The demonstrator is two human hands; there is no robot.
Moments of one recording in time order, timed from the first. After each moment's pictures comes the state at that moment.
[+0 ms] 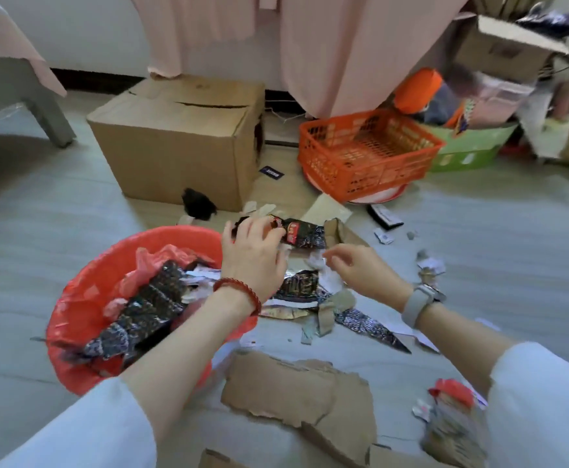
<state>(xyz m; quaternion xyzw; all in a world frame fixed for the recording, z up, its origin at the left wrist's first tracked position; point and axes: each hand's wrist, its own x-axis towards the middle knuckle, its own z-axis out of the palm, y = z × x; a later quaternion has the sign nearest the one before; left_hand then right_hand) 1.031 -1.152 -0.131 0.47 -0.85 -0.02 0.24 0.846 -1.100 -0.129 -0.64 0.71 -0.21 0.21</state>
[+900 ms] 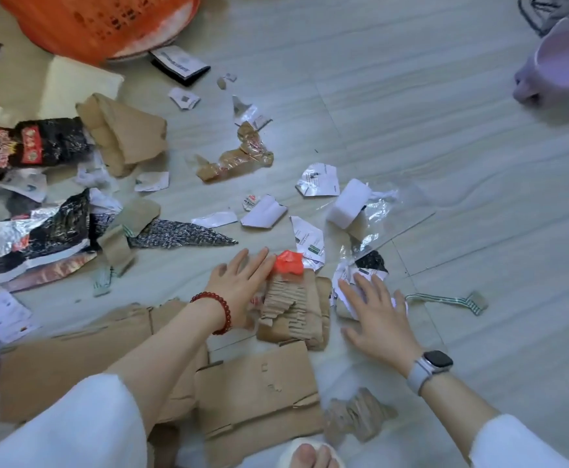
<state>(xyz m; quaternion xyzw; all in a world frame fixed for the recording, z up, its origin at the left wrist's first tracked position) 0.786 -0.997 -0.347 0.16 -0.93 -0.15 -0.31 0.646 -0.775 -0.352 -0.41 0.86 0.06 0.29</state>
